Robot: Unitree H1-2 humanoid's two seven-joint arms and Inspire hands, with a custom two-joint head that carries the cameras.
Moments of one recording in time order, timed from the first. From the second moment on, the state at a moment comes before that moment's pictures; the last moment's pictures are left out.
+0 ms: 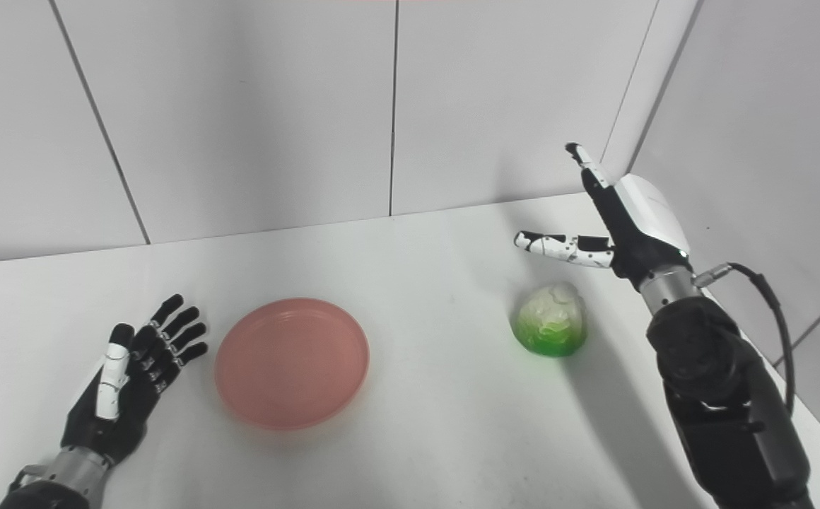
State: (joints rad) left arm -0.31 0.13 -0.03 0.33 -0.24 -0.01 -0.37; right arm -0.23 -0.64 -0.20 -0.30 -0.46 0.41 0.28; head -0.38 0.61
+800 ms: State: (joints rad) left arm -0.32 0.16 -0.01 0.39 -0.27 -0.07 -0.42; right arm -0.20 -0.66 -0.14 -0.16 -0.38 0.44 0.30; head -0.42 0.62
